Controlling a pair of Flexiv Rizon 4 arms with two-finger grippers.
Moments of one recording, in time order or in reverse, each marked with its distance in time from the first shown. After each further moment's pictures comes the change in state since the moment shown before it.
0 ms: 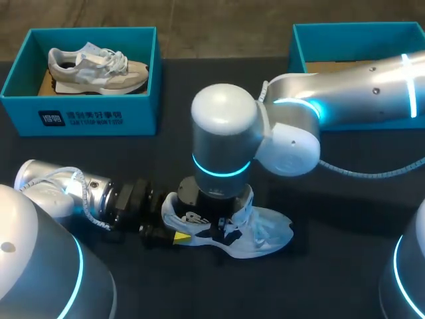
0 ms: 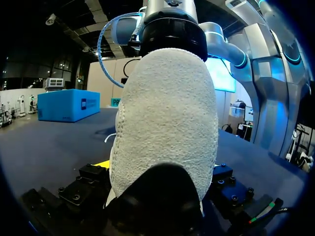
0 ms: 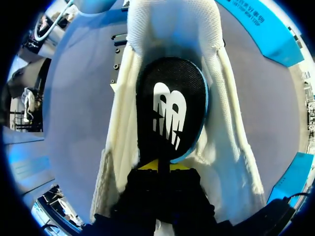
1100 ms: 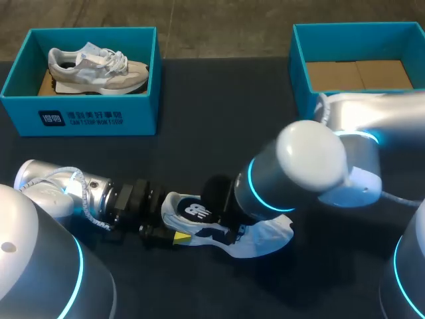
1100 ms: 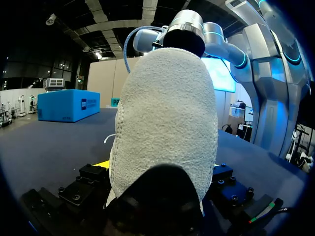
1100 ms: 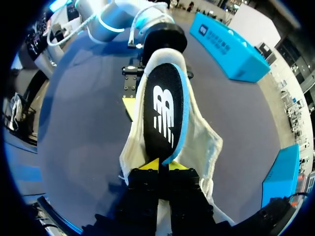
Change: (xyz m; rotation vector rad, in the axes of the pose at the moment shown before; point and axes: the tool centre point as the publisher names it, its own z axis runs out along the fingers) left arm 0.000 0.000 -0.001 0.000 -0.001 -0.001; right arm -0.006 -0.007 -0.040 -0.342 -0.199 0.032
